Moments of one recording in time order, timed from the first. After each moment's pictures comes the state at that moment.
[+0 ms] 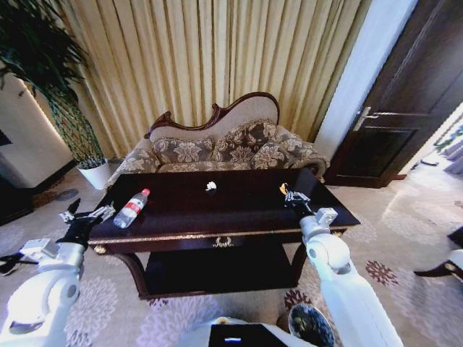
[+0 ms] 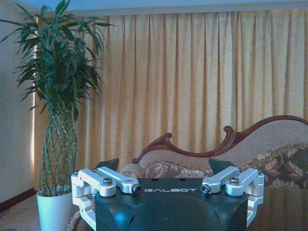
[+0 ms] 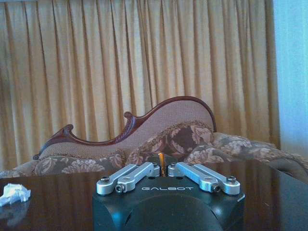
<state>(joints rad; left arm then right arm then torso) 1.59 -1.13 -1.04 -2.22 -0.62 0.22 -0.05 -1.24 1.19 0.57 2.06 0.48 -0.30 0.12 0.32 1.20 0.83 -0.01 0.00</state>
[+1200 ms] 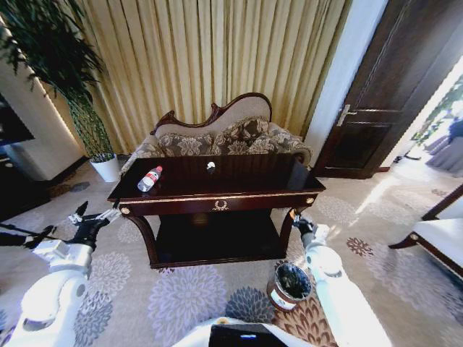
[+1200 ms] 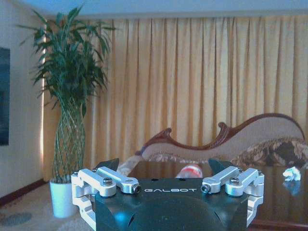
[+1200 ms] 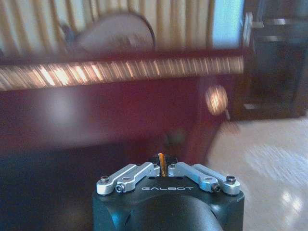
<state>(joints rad) 1.57 -1.16 -1.00 -2.18 -0.59 0.20 -0.04 -1.23 1.24 0.61 1.56 0.38 -0.22 0.12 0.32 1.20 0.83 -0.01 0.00</state>
